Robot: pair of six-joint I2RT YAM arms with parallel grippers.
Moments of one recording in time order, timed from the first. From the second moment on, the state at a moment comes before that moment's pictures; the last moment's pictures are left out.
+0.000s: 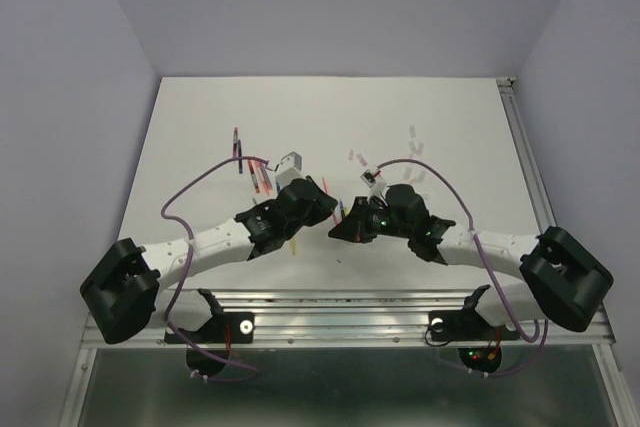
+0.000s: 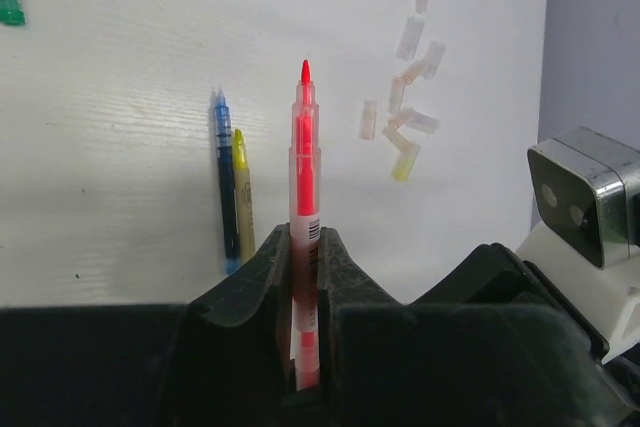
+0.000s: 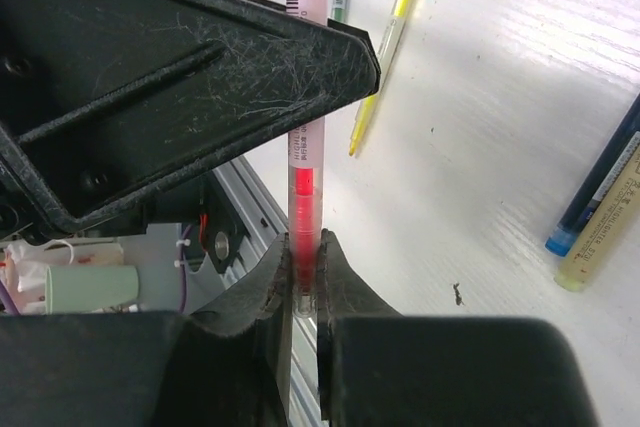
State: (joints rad) left arm -0.91 1.26 0.71 0.00 -0.33 -1.11; right arm 0.79 1.34 0.53 0.43 -0.40 0.84
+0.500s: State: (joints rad) left arm -0.58 1.26 0.81 0.01 -0.35 -0.98; right arm 1.07 0.94 0.31 0.33 -0.29 0.88
